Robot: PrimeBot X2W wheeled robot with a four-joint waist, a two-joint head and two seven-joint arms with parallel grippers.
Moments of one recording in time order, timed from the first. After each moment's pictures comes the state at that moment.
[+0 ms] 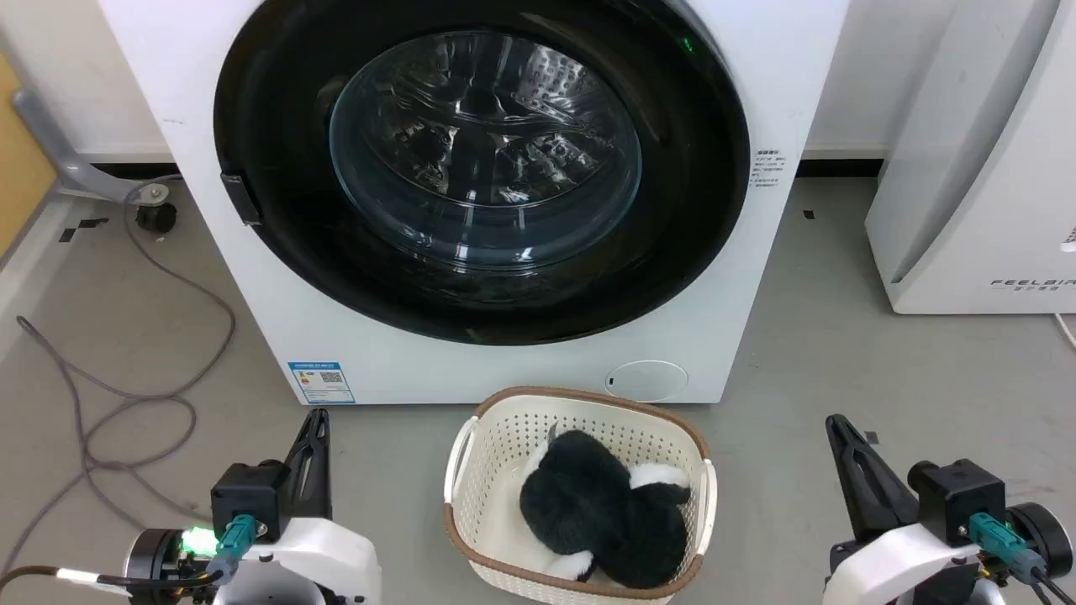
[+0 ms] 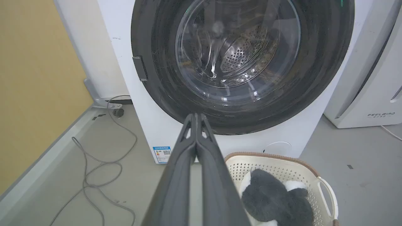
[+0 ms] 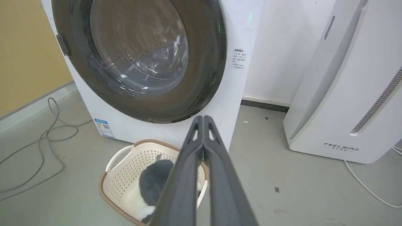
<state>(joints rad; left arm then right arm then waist) 0.00 0.05 0.00 0.00 0.00 0.00 0.00 0.01 -0.05 0.00 0.00 0.01 0.13 0.00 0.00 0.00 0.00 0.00</state>
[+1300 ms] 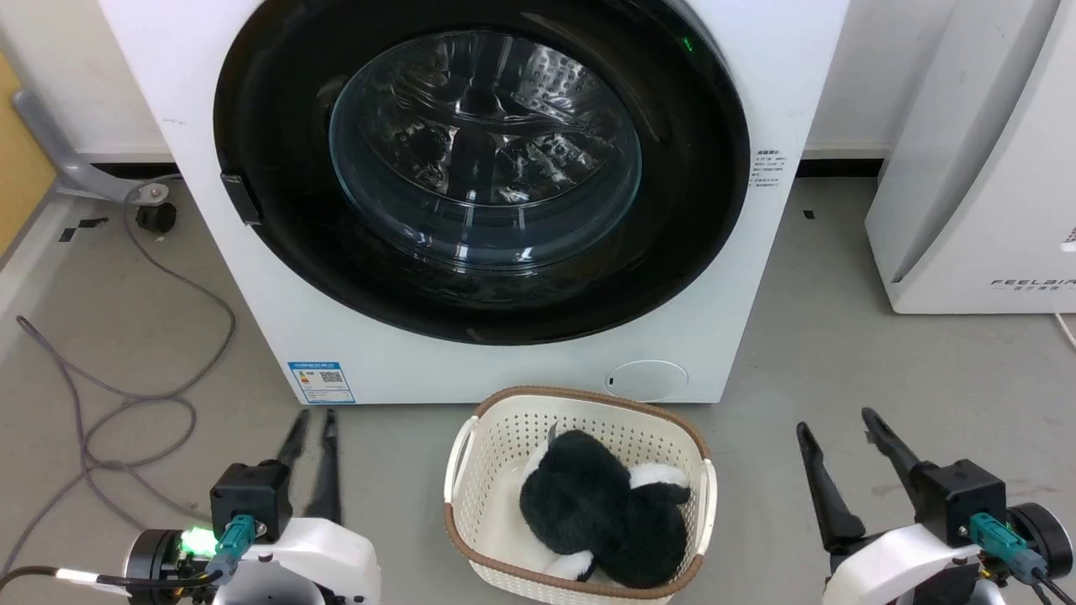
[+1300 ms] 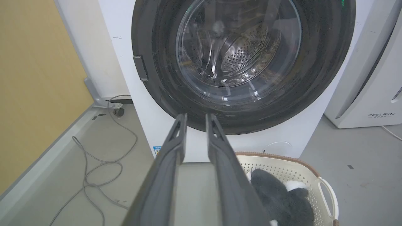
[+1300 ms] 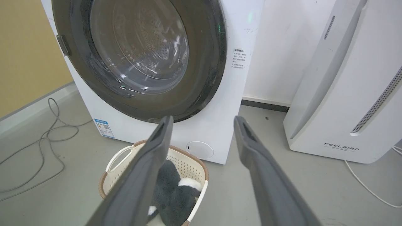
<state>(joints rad) 0.00 0.05 0.00 0.01 0.00 0.01 0.00 0.01 -0.05 0.00 0.00 0.01 0.13 0.00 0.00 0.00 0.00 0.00</state>
